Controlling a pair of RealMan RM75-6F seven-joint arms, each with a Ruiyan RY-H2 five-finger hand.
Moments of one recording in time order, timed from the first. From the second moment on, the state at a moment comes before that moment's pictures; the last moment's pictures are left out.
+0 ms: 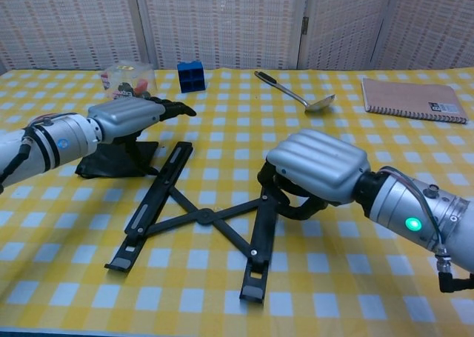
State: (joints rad) left arm -0.88 -1.78 -0.08 -0.82 1.46 0.87 -0.09; right arm 0.69 -1.79 0.02 -1.19 -1.62 1.08 -0.27
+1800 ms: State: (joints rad) left arm -0.90 -1.79 -0.02 -0.77 1.54 0.88 -0.23; right arm 0.69 -1.88 0.02 -1.08 -1.61 1.06 -0.31
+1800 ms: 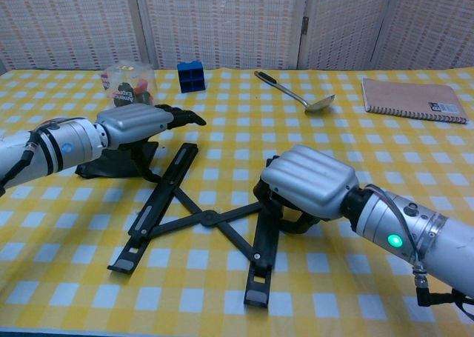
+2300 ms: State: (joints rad) left arm -0.91 -1.78 -0.02 -0.81 1.54 0.86 -0.24; right arm 0.71 -1.94 0.03 -1.00 -1.62 1.08 -0.29
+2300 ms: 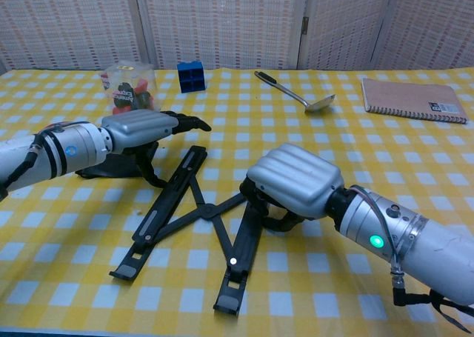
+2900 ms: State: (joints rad) left arm -0.92 -1.77 -0.03 -0.88 1.52 0.84 -0.21; right arm 0.74 -2.02 0.07 -0.95 -1.62 1.08 -0.29
